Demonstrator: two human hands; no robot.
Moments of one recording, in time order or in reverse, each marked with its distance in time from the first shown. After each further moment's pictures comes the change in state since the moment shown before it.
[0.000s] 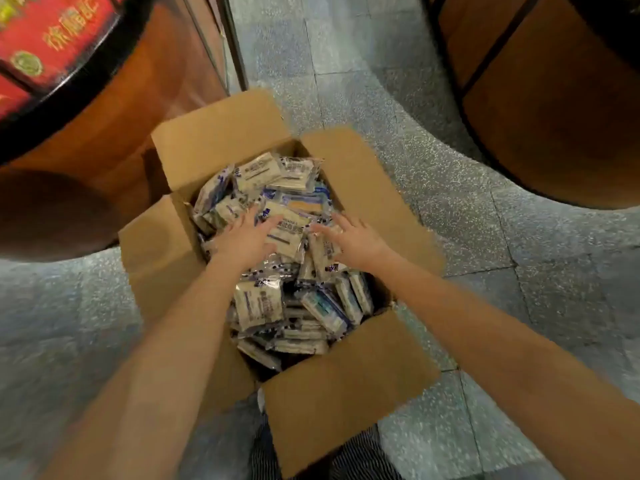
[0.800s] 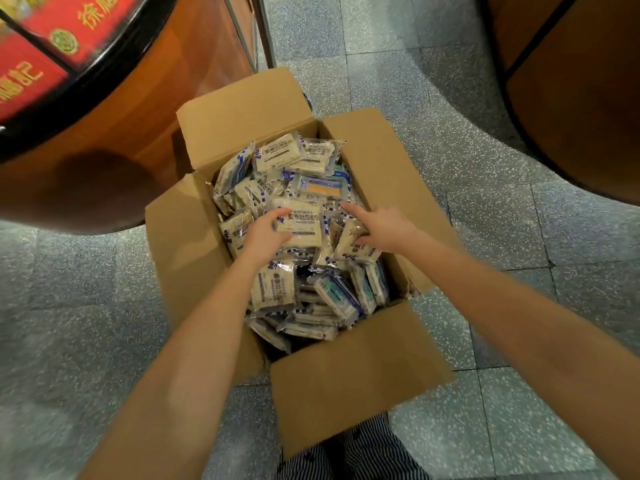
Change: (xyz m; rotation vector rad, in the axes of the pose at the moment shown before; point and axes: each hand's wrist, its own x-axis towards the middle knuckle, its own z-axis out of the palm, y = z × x) left_hand -0.021 0.021 0.023 -0.890 0.175 -0.273; right_hand -0.003 0.023 -0.008 0.025 0.005 -0.002
